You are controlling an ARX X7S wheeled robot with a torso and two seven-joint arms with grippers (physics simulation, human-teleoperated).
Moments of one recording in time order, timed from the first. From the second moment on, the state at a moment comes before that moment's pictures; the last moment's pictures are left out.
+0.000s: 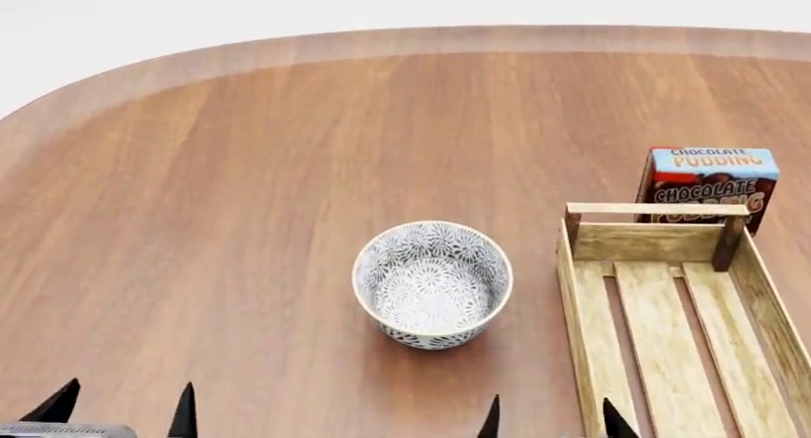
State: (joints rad) left arm -0.05 -0.22 0.16 0.27 -0.28 -0.32 -0.21; right arm 0.06 0.22 -0.15 -0.26 0.25 0.37 0.22
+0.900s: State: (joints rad) left arm -0.13 -0.32 -0.07 0.81 -0.74 -0.88 -0.28; right arm 0.26 0.37 0.07 -0.94 0.58 1.12 0.39
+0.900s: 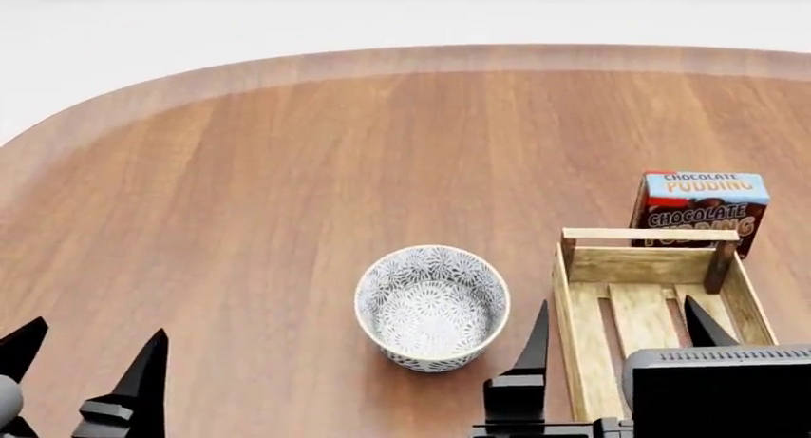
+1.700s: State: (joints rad) left arm -0.14 -0.33 -0.08 0.81 -0.78 -0.88 -0.31; right arm 0.24 0.40 0.05 -0.92 0.60 1.09 0.41
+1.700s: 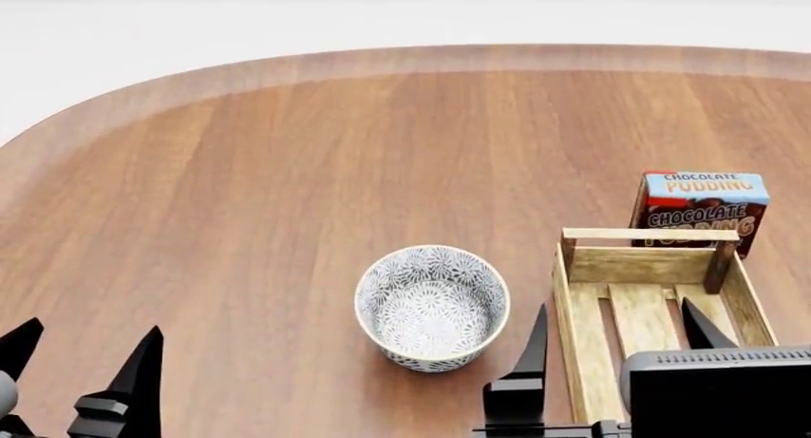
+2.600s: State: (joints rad) left arm -0.10 -0.35 -0.04 0.81 -0.73 -0.78 -0.30; right arm 0.23 0.42 0.03 -0.90 0.60 1.04 0.42
